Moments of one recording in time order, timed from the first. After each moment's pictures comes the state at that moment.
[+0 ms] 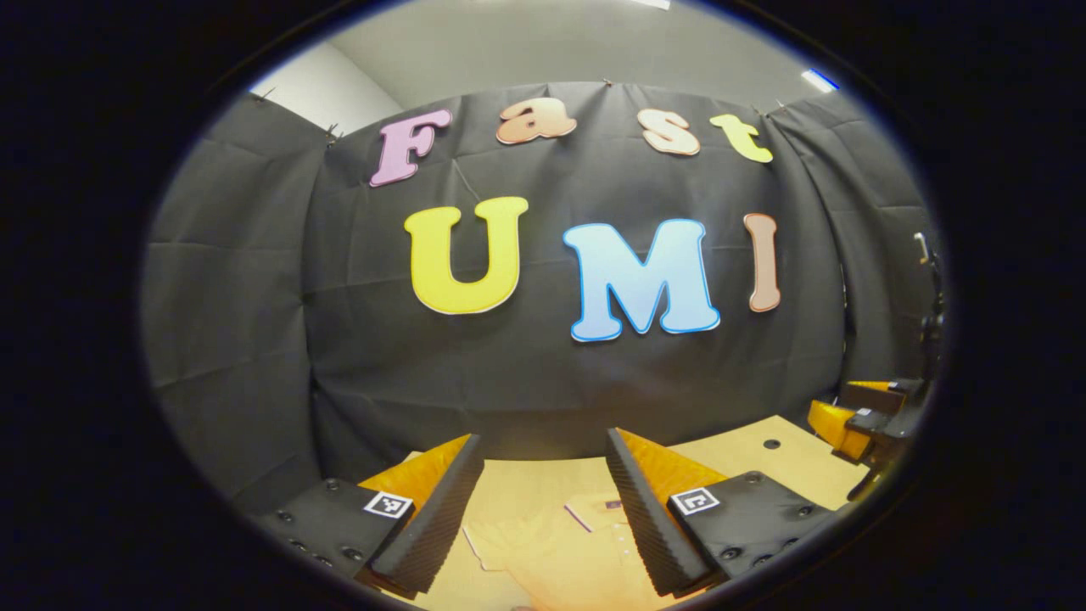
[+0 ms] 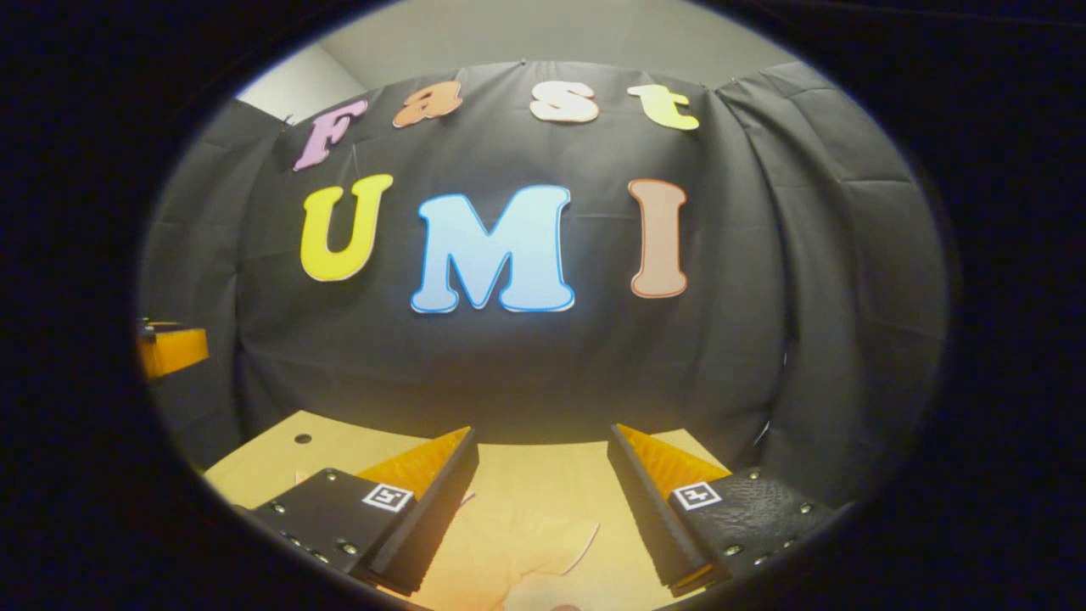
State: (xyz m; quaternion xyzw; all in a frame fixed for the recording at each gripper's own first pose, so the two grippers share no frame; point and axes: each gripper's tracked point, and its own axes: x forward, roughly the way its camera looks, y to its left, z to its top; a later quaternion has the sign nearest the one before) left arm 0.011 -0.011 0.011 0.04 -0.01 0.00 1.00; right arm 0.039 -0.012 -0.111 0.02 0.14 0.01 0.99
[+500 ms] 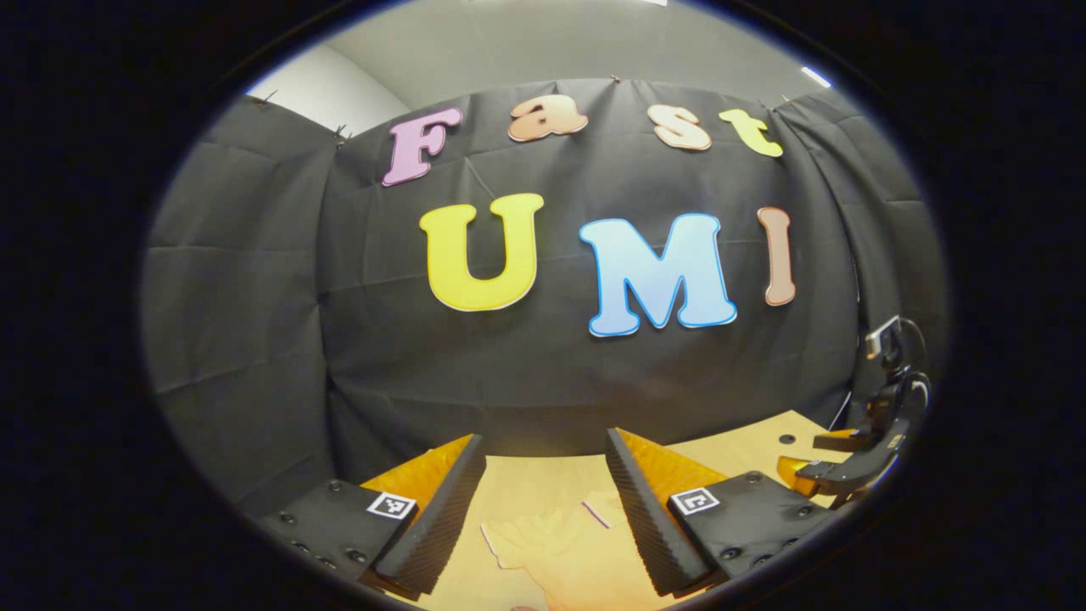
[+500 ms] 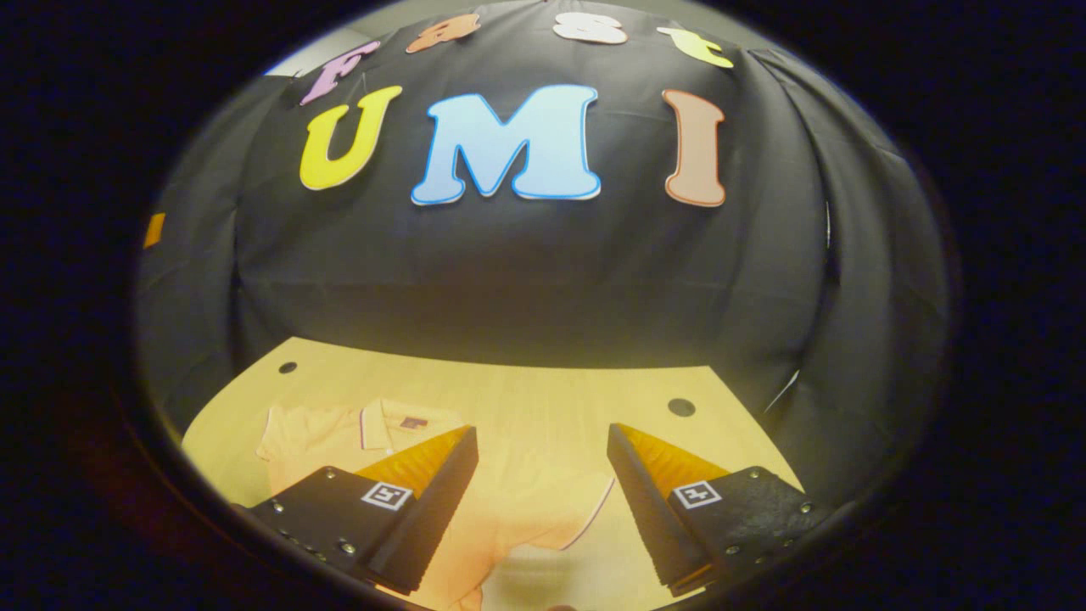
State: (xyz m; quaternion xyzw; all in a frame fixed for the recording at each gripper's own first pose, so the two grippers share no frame) left arm 0.009 0.012 0.008 0.05 -0.01 0.03 1.00; right arm 0.062 0.006 -0.239 0.00 0.27 0.04 0.96
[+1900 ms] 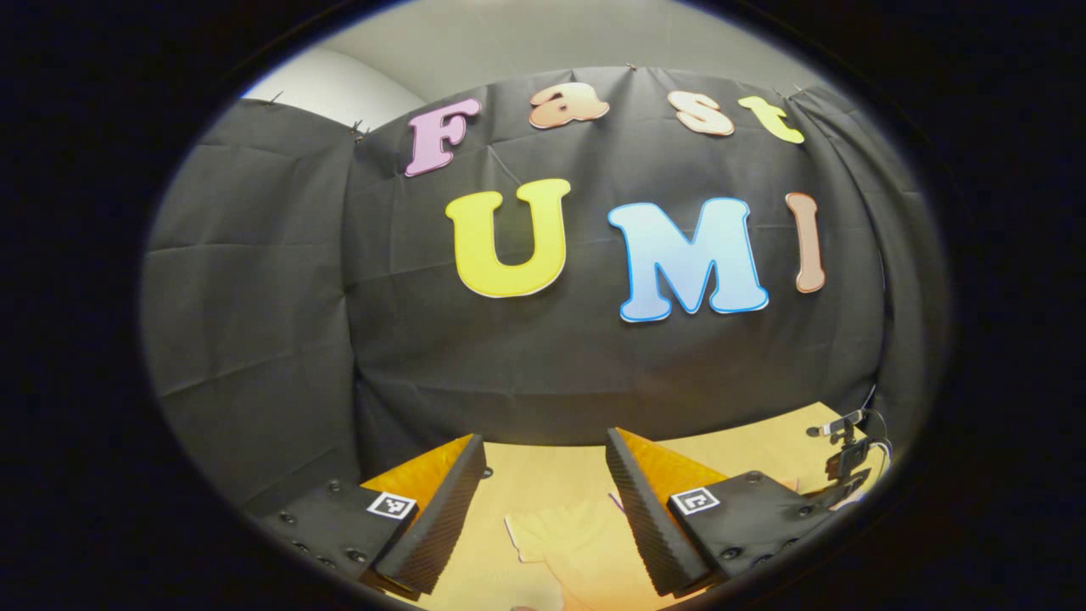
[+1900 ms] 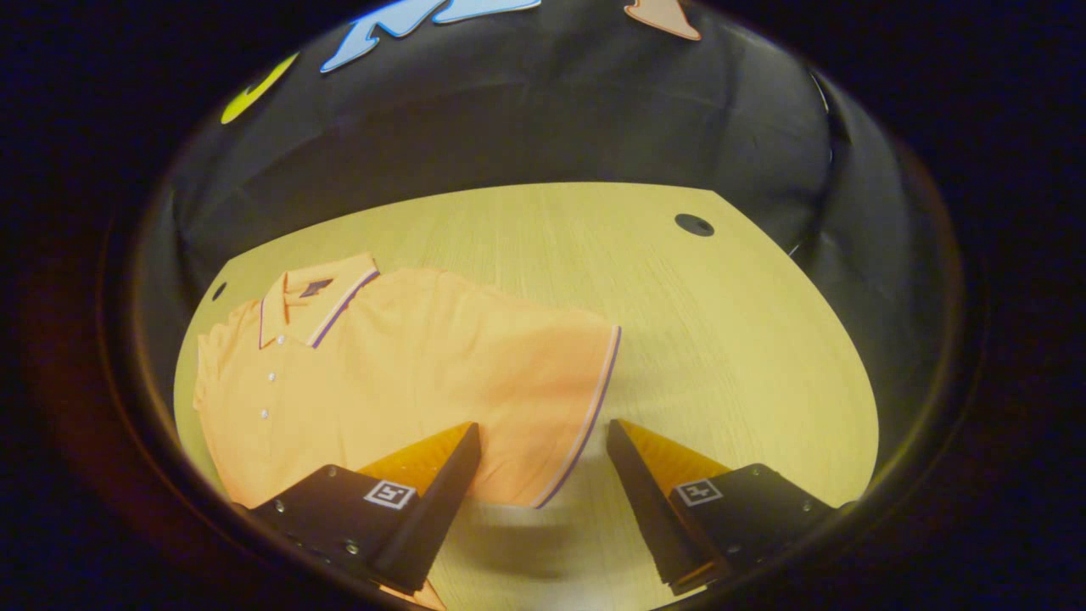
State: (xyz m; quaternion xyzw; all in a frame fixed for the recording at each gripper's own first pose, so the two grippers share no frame) left arm 0.013 0.030 -0.004 0.05 0.01 0.07 1.00; right arm 0.040 -0.018 -0.418 0.04 0.48 0.00 0.87
